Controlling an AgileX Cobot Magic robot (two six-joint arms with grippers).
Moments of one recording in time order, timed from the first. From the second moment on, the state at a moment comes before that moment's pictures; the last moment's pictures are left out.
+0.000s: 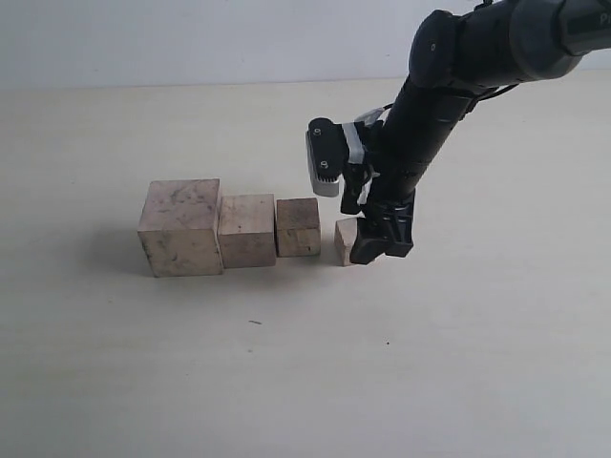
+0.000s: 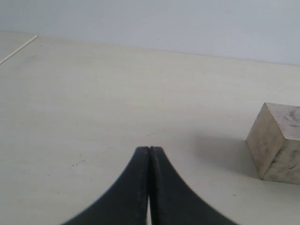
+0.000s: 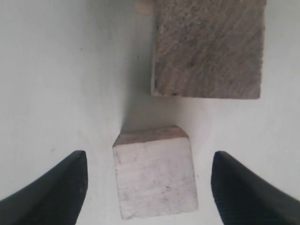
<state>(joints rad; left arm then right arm) 0.04 0.01 0.00 0.01 0.37 -0.08 0.57 2.08 -1.38 0.38 0.87 -1.43</state>
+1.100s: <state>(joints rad) 0.04 0.01 0.00 0.01 0.37 -0.08 0.57 2.11 -1.38 0.32 0.86 -1.39</state>
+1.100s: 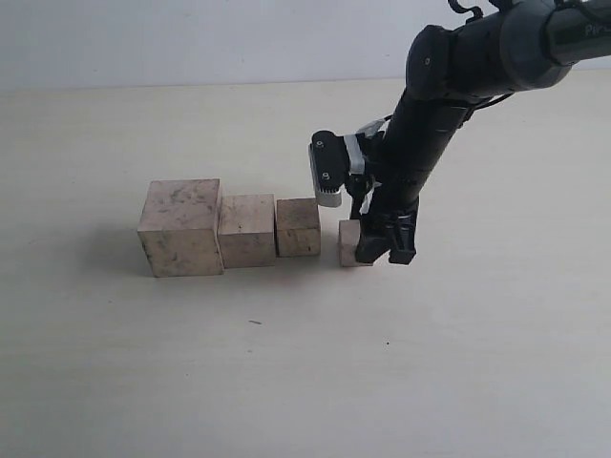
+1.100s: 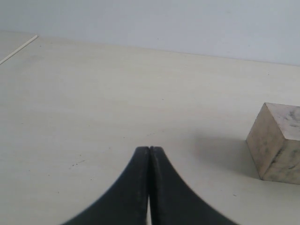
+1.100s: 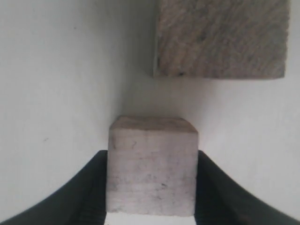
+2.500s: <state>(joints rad) 0.04 0.01 0.00 0.01 0.37 -0.08 0.57 2.11 -1.38 0.42 0.75 -1.49</state>
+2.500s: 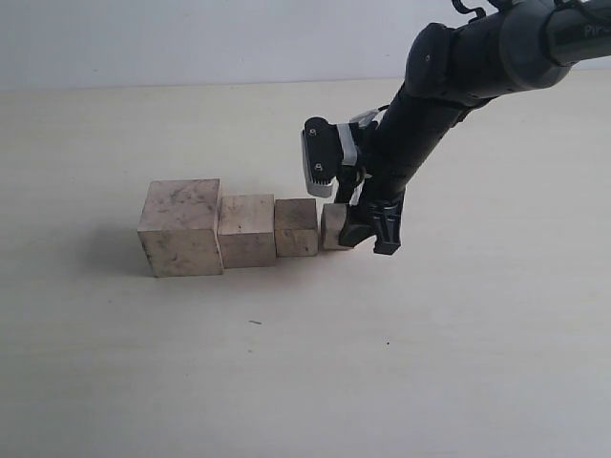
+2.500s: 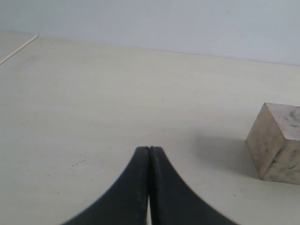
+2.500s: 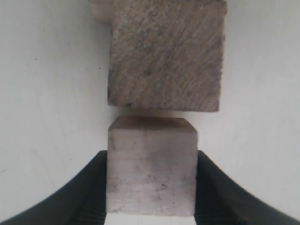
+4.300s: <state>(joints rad) 0.04 0.01 0.00 0.01 0.37 -0.08 0.56 2.16 -1.38 0.56 0.71 -1.43</state>
